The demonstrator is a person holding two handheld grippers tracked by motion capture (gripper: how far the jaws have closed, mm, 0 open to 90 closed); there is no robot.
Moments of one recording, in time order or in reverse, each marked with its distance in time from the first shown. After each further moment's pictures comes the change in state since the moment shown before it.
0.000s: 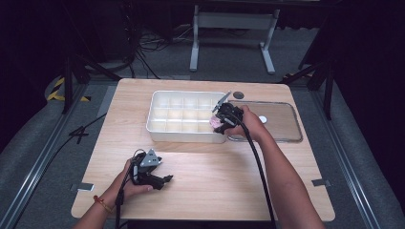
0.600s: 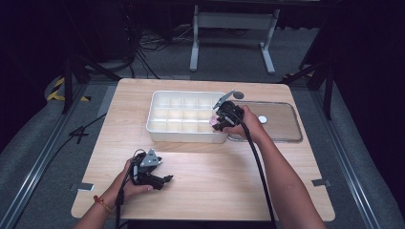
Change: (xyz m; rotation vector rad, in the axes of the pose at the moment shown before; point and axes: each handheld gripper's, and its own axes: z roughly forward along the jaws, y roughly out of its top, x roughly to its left) left arm 0.000 0.000 0.000 -0.002 0.003 0.001; right arm 0.002 0.000 -0.006 -0.097 -0.007 0.058
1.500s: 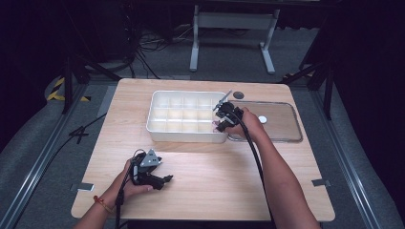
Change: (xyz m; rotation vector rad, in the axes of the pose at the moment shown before) left arm 0.000 0.000 0.000 0.002 0.000 0.003; right arm -0.007 -0.001 0.014 0.148 0.028 0.024
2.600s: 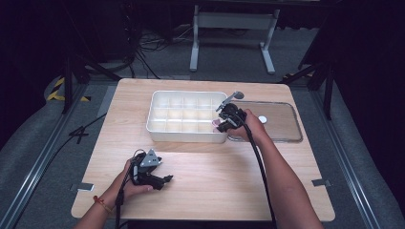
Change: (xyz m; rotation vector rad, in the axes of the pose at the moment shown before) left arm 0.000 0.000 0.000 -0.006 0.002 -0.002; right arm 0.003 -0.013 -0.009 -0.094 0.011 0.022
